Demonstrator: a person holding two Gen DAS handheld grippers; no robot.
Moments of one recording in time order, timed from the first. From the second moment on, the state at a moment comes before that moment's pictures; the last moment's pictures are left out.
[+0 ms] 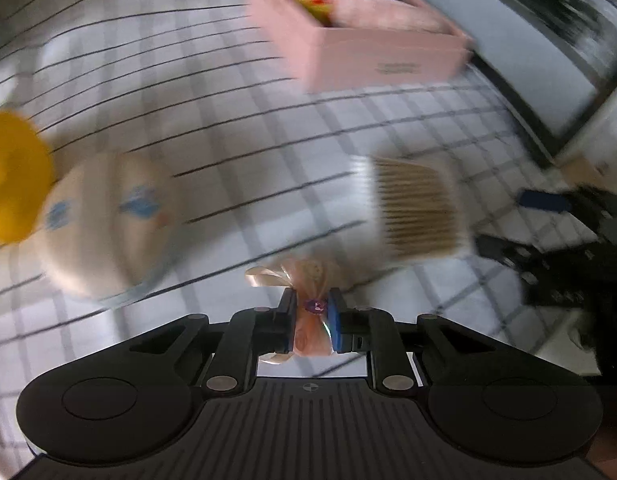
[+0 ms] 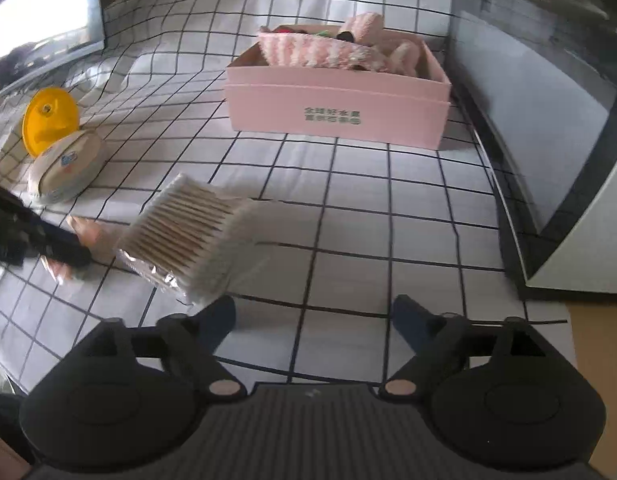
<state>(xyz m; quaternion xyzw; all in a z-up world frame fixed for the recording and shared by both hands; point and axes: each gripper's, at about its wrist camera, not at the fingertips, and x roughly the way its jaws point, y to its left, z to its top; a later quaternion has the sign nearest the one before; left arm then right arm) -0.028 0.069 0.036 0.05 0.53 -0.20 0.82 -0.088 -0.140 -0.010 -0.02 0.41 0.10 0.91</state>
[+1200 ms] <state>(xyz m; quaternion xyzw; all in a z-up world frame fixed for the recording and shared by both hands) -0.046 0.126 0.041 -0.03 0.53 -0.11 0.84 -0.019 -0.060 0.002 -0.11 0.42 0.26 0.86</state>
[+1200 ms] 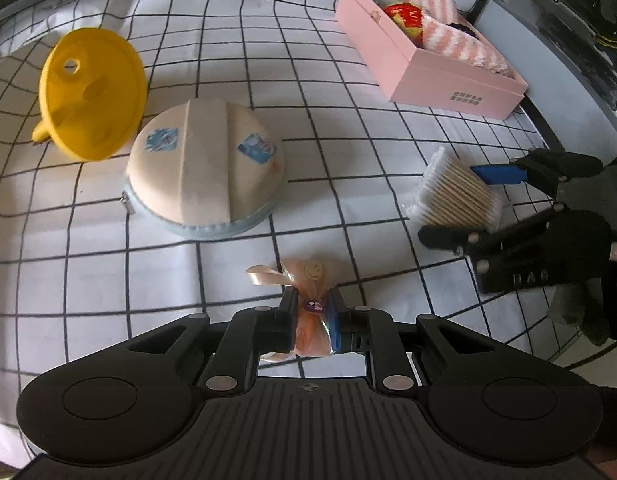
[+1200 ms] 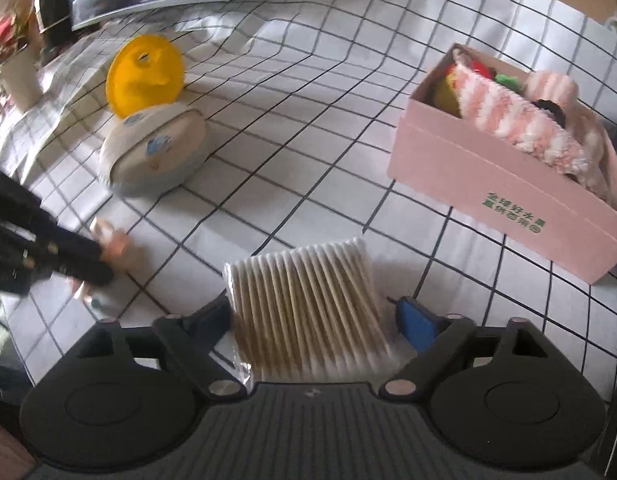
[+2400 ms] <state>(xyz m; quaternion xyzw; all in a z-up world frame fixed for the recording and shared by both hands) 0.140 0.000 0.190 -0.10 0.35 -0.30 0.88 -0.094 -0.120 0.051 -0.07 0.37 0.14 0.91</state>
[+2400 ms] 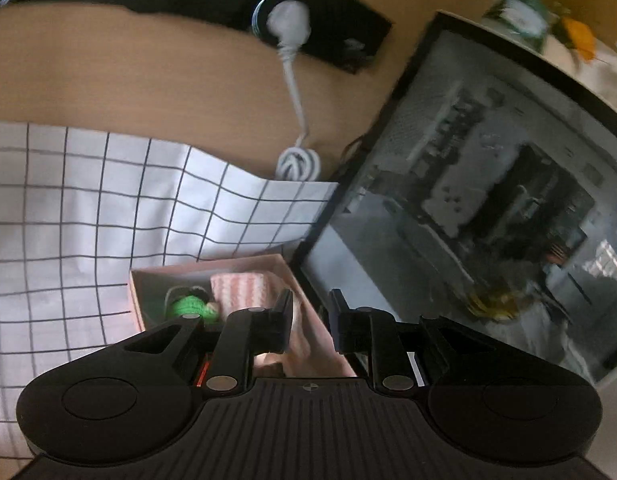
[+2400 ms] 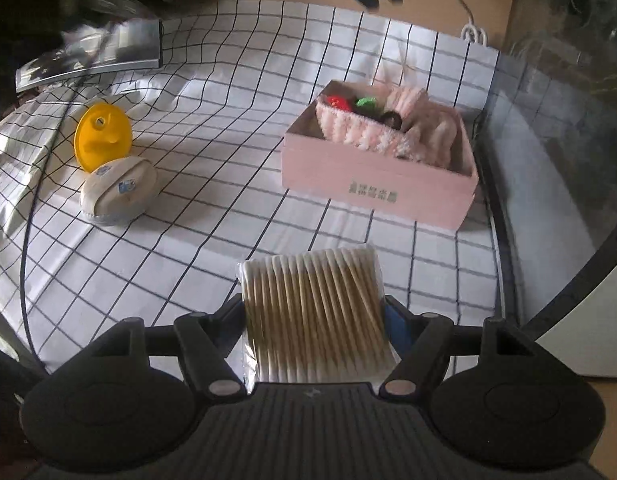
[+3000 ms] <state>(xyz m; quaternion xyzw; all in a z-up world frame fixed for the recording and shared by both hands) 0.020 0.135 0.121 -0.21 0.43 -0.18 0.86 0.096 -0.136 0.101 0.03 0.26 0.05 0.96</state>
